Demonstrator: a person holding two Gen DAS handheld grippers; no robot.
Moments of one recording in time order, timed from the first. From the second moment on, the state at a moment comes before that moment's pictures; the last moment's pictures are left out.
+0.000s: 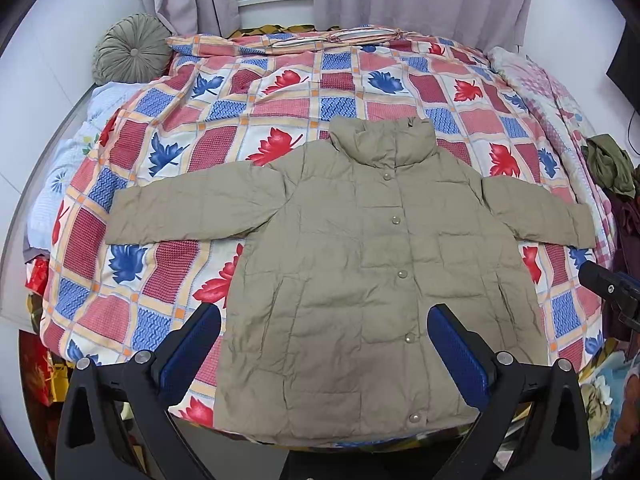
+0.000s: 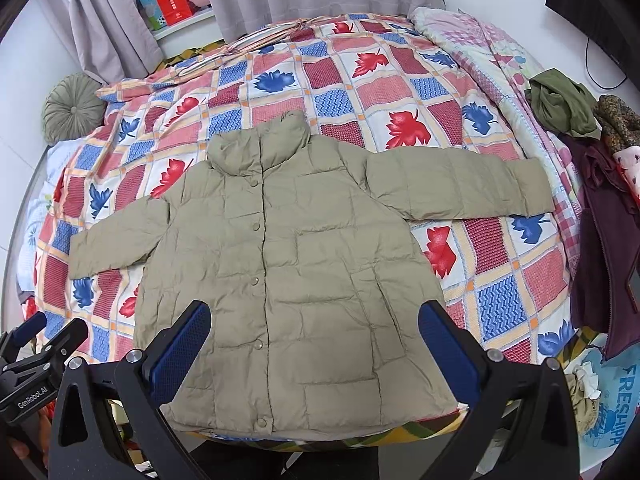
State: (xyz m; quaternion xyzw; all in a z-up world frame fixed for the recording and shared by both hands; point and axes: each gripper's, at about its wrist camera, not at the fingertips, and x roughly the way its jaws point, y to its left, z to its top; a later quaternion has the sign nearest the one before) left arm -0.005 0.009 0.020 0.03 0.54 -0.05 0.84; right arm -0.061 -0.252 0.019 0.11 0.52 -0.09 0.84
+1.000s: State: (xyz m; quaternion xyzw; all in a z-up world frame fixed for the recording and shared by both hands) left arm -0.003 0.011 0.018 0.02 0.54 -0.05 0.84; right arm -0.060 -0.249 0.020 0.11 0.52 -0.09 0.84
